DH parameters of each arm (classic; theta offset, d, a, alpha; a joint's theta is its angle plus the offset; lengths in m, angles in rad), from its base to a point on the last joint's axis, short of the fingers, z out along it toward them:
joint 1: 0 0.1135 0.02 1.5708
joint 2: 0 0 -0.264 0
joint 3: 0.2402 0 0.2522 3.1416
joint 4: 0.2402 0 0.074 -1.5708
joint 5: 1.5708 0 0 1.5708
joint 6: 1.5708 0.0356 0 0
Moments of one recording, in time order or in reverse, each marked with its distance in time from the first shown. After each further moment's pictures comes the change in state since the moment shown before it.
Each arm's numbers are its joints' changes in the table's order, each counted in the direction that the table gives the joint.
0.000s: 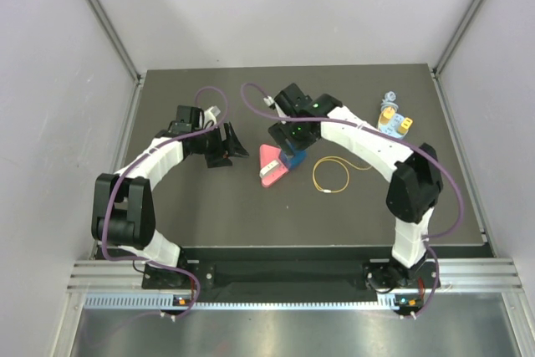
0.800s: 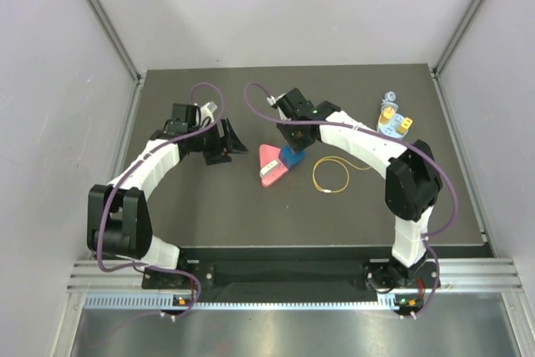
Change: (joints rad) left arm 0.000 0.072 0.004 0.011 -0.002 -0.026; right arm -0.027 0.012 -0.125 -0.204 -0.002 0.040
